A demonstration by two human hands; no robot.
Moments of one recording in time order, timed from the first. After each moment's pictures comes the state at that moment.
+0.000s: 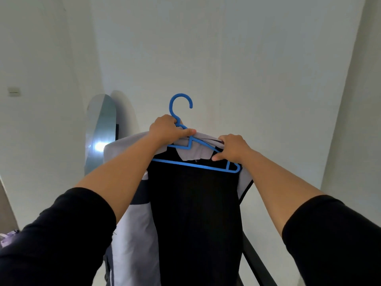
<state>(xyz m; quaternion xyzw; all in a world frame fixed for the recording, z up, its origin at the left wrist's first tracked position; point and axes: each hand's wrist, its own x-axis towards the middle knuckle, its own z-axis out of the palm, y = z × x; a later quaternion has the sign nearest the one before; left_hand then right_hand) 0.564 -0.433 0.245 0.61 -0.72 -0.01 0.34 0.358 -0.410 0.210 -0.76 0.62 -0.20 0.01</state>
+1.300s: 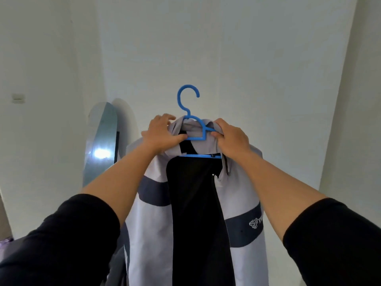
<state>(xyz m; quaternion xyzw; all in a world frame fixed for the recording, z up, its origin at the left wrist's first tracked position) 0.582 -0.417 0.247 0.56 -0.71 0.06 0.42 0.367 -0.387 0.240 -0.74 0.52 -0.41 -0.09</state>
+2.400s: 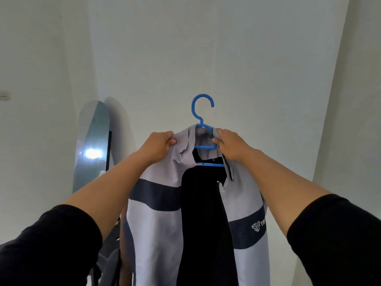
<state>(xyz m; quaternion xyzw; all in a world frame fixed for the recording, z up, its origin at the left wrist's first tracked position) 0.582 -0.416 0.228 0.53 -0.78 0.05 0.32 0.355 -0.396 0.241 -0.78 0.55 -0.29 -0.01</state>
